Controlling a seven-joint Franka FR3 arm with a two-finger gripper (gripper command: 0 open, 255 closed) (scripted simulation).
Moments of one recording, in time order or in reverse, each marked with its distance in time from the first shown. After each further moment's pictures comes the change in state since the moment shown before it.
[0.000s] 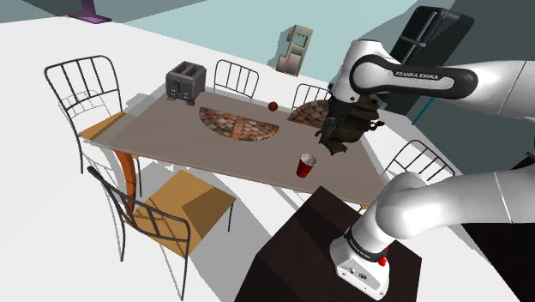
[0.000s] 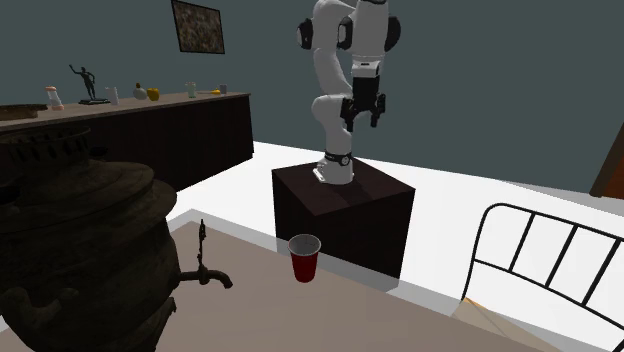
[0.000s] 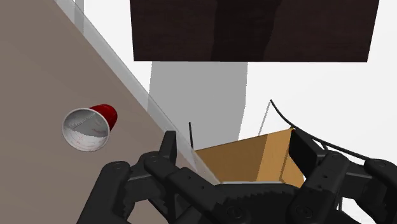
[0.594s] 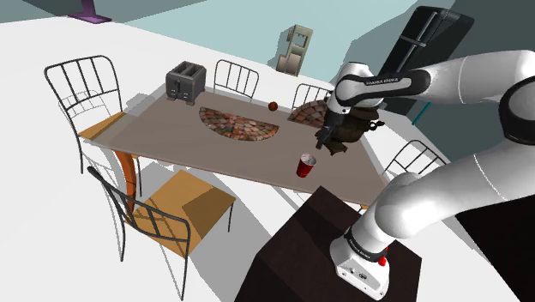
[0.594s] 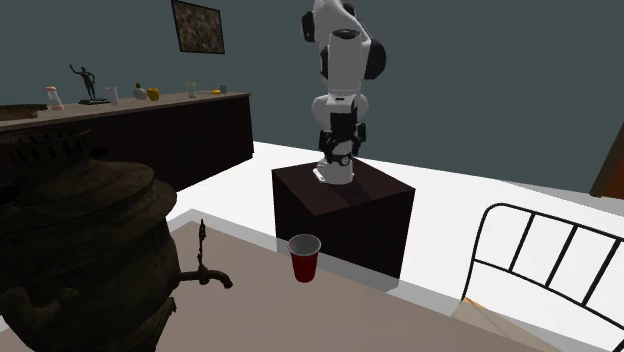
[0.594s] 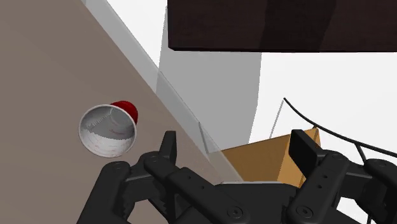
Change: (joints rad) arm -0.021 0.264 -0.197 0.013 -0.032 0.253 -0.198
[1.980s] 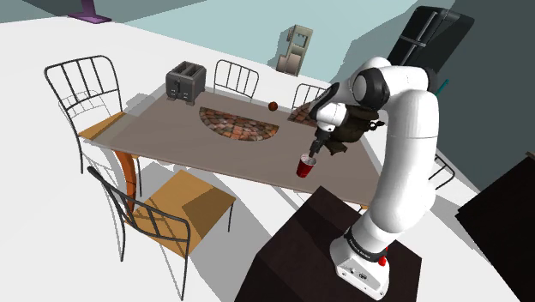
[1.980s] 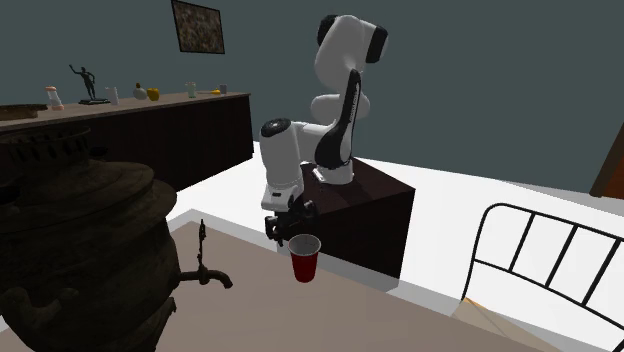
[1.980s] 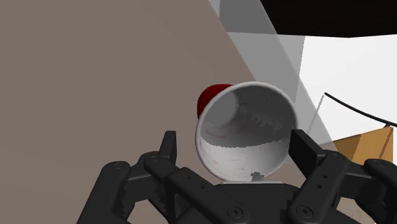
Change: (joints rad) arm -0.191 0.947 -0.082 0.493 0.583 0.258 -0.699
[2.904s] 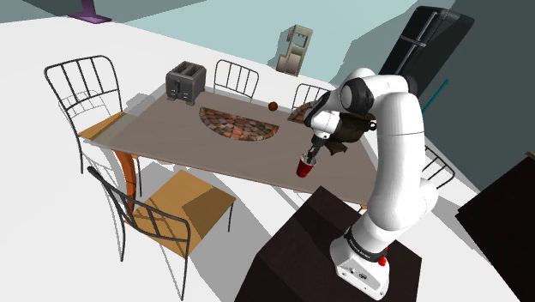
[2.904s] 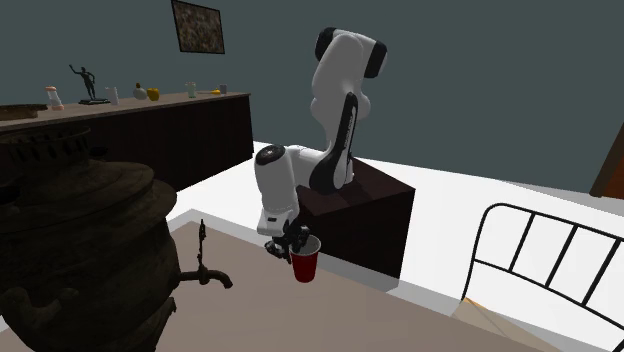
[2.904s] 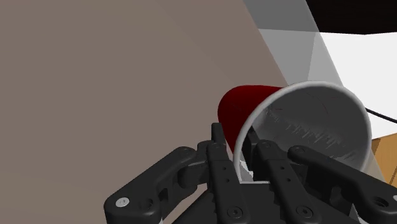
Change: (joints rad) arm -0.076 0.161 0.070 0.097 0.083 0.048 -0.061
